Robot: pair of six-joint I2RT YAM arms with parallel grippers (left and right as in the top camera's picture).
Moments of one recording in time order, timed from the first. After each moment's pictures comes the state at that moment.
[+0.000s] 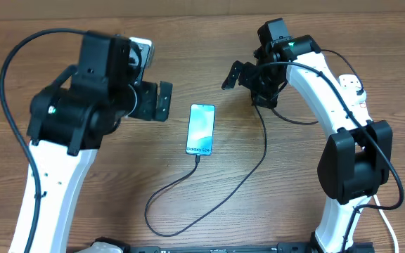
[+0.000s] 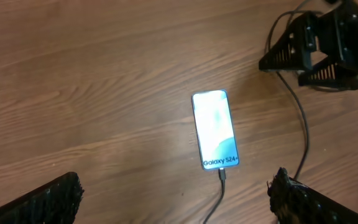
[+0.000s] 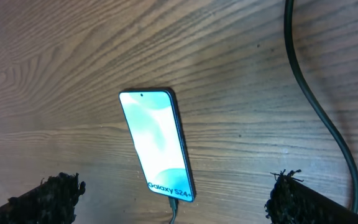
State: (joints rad) left arm -0.30 1.42 1.77 -1.28 0.03 -0.09; right arm 0.27 2.04 1.78 -1.08 -0.41 0.61
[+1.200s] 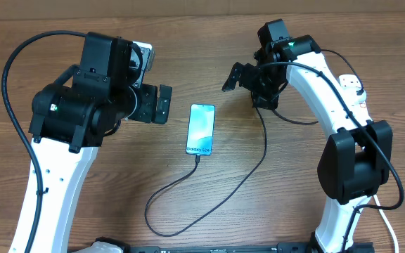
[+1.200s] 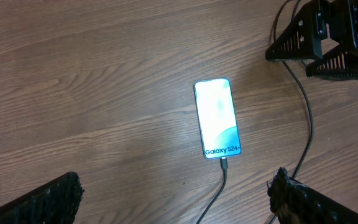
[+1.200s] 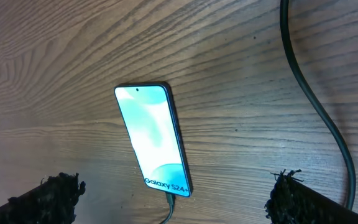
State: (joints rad) left arm -0.30 1.43 1.77 -1.32 0.02 -0.09; right arm 0.27 2.04 1.78 -1.11 -0.41 0.60
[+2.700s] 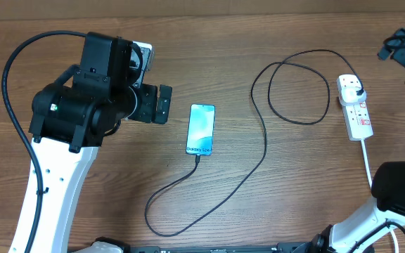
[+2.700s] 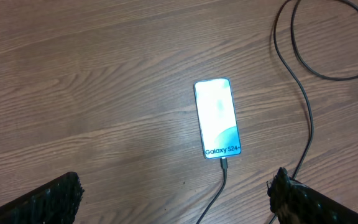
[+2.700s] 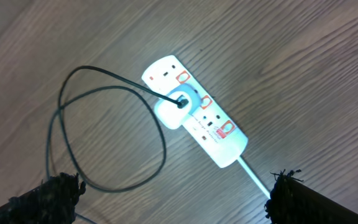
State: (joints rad) left arm -0.30 1.43 1.77 -1.32 0.02 -0.09; right arm -0.39 1.94 2.23 -1.49 -0.02 0.31
